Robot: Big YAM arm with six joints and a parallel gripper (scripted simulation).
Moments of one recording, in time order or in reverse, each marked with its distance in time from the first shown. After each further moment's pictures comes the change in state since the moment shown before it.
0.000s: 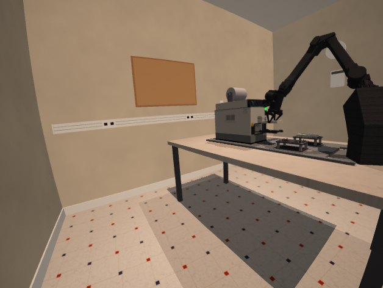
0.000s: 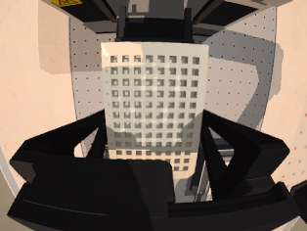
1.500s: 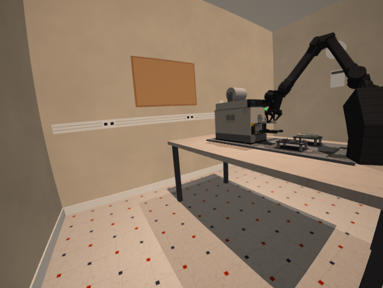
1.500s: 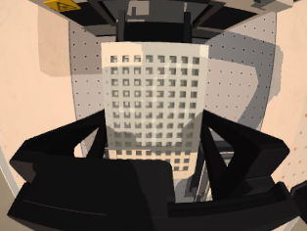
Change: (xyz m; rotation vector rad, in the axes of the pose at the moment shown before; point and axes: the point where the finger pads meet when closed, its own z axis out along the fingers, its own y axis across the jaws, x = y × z) arm -0.005 -0.001 0.002 -0.001 -0.001 0.001
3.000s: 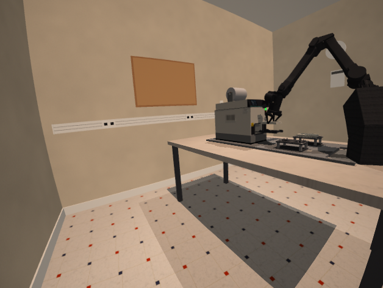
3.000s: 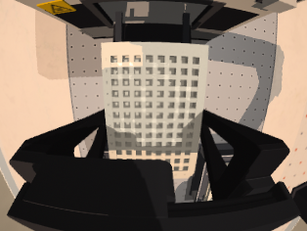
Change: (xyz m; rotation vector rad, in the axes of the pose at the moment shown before) arm -0.001 -0.002 0.007 0.001 -0.006 0.004
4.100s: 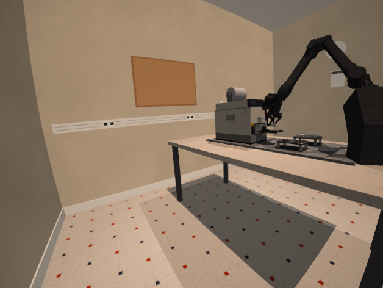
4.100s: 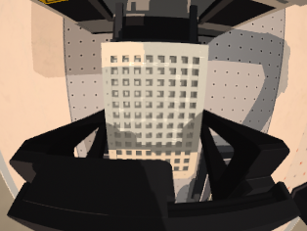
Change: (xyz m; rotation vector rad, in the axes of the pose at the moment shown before) arm 0.008 0.004 0.015 -0.003 0.008 -0.007
